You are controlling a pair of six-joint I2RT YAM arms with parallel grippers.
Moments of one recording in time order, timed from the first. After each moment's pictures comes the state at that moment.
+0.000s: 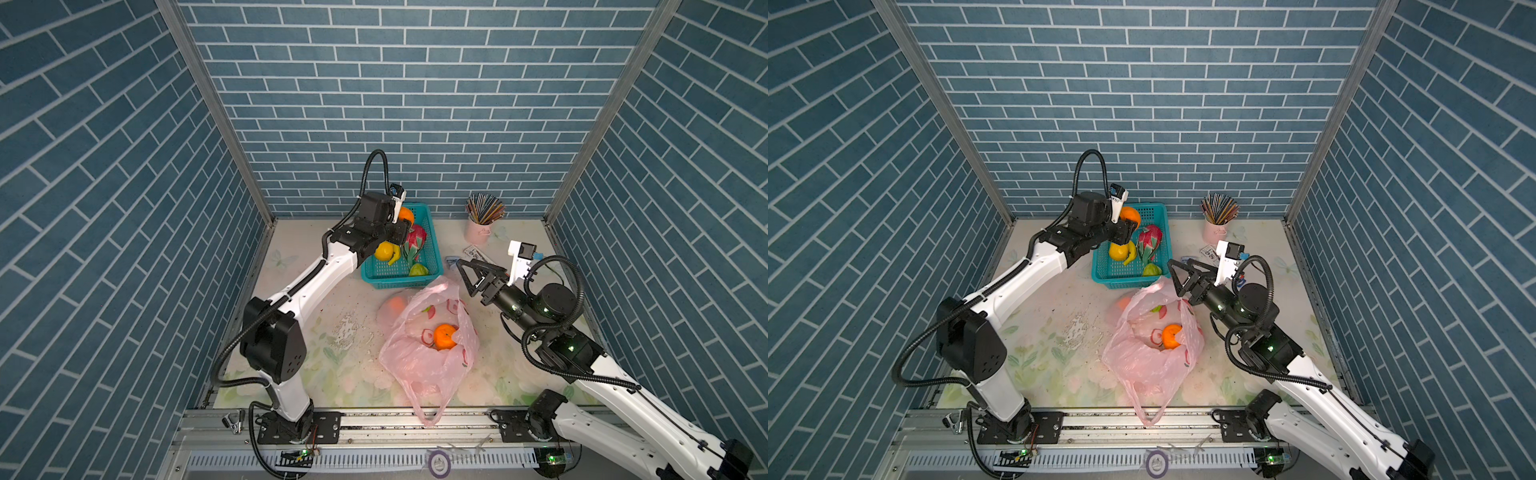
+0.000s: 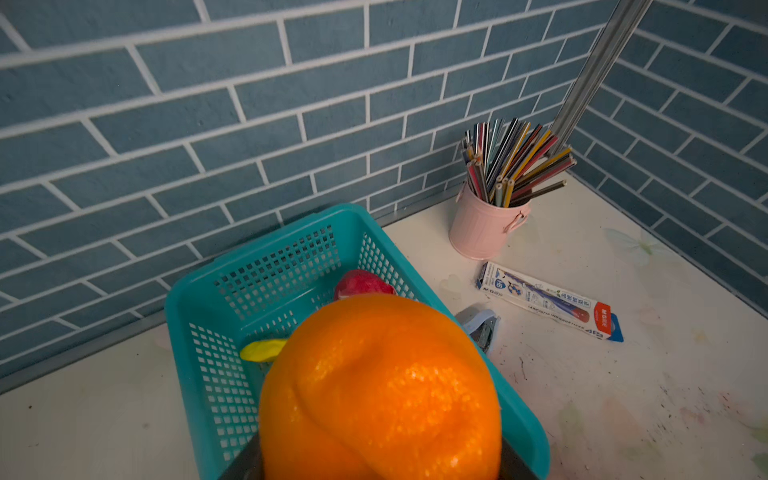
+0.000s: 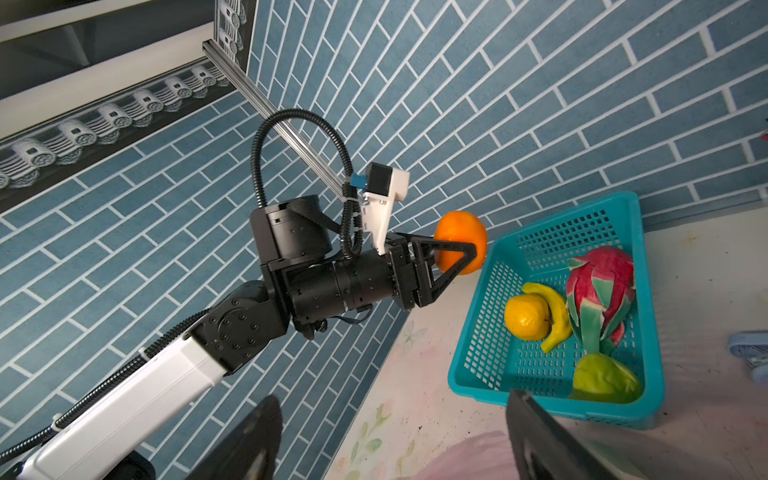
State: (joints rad) left arm -0.50 1.78 1.65 -0.40 0.03 -0.05; right arm 0.74 0.80 0.75 0.13 -0.05 0.74
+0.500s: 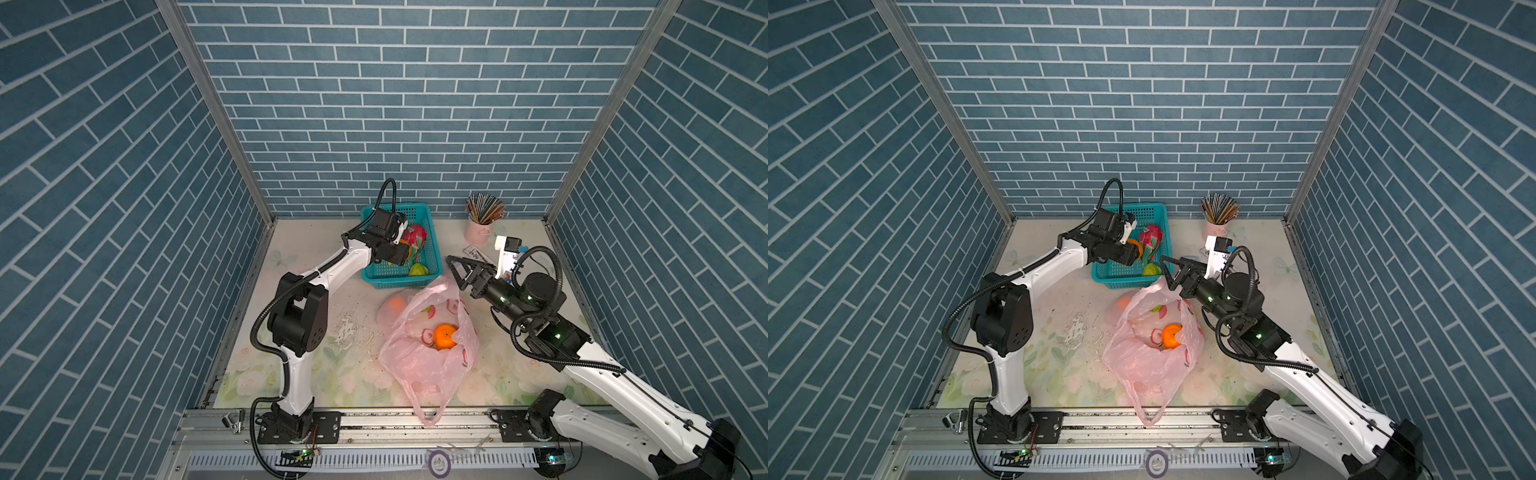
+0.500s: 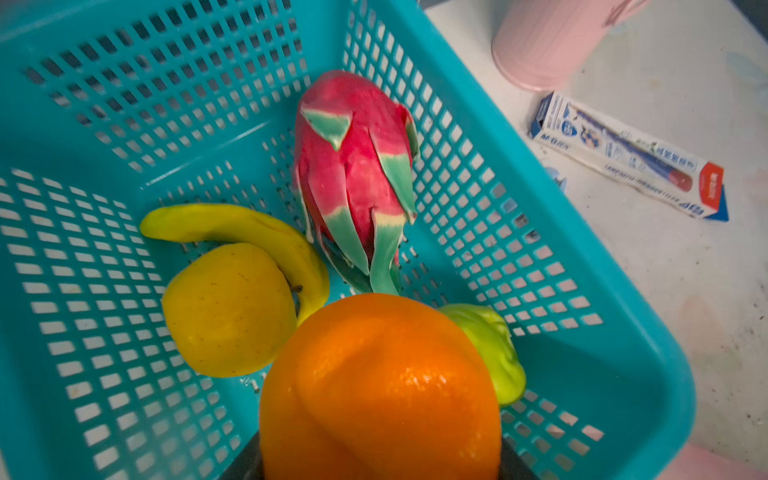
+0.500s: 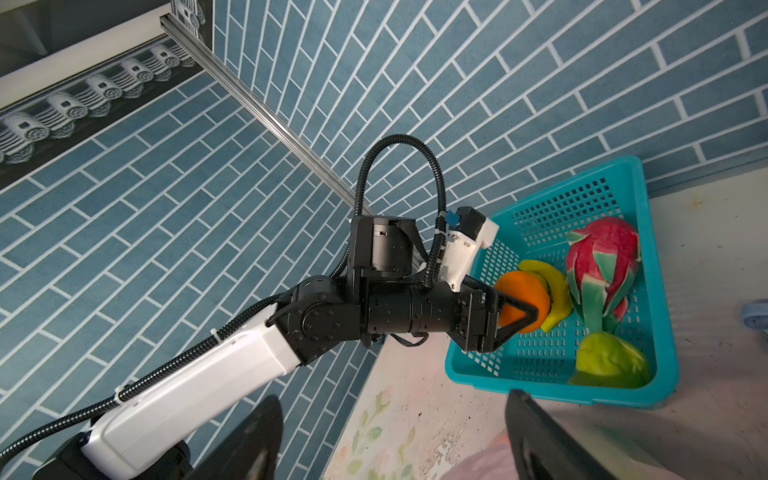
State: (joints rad) left arm -0.48 2.00 1.66 -0.55 0.10 -0.04; right arm 0.74 0.91 0.79 0.13 -0.07 0.80
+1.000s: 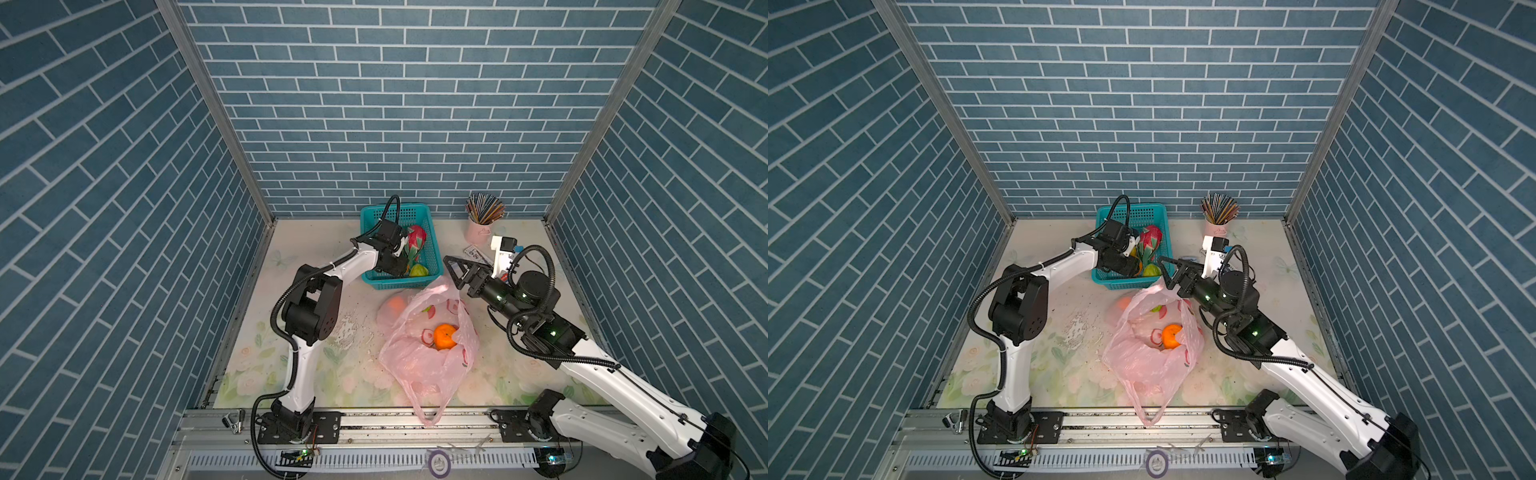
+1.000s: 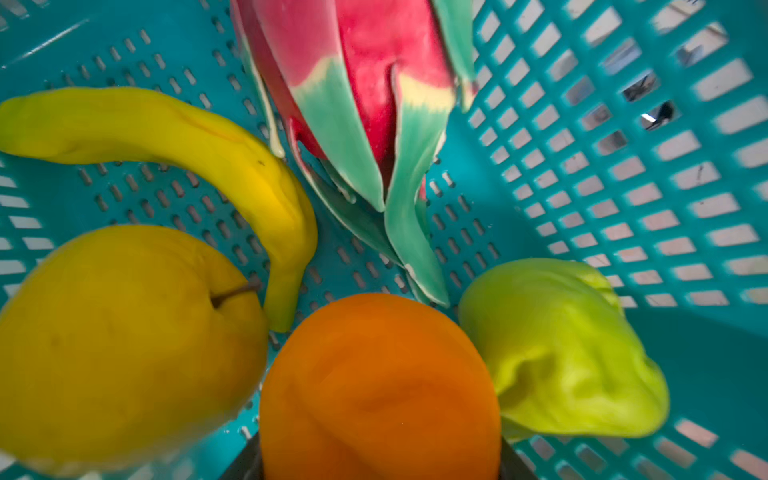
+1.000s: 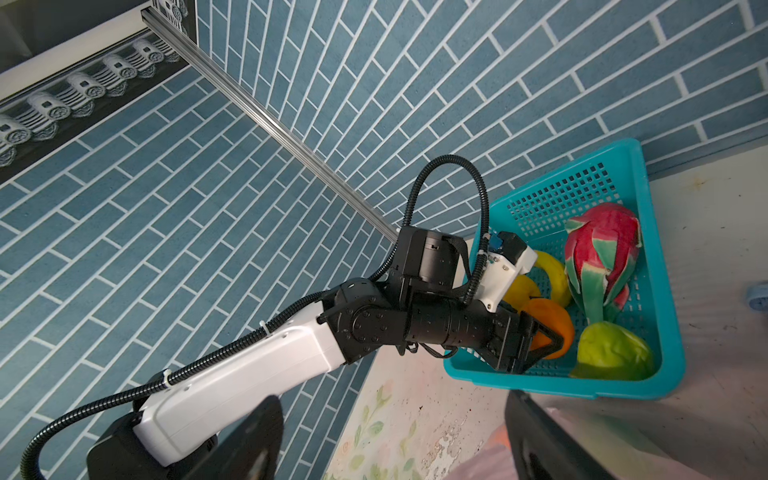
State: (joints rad) left arm -0.48 2.12 1.67 -0.58 0.10 -0.02; right arm 0.74 0.93 0.79 0.14 -0.07 0.82
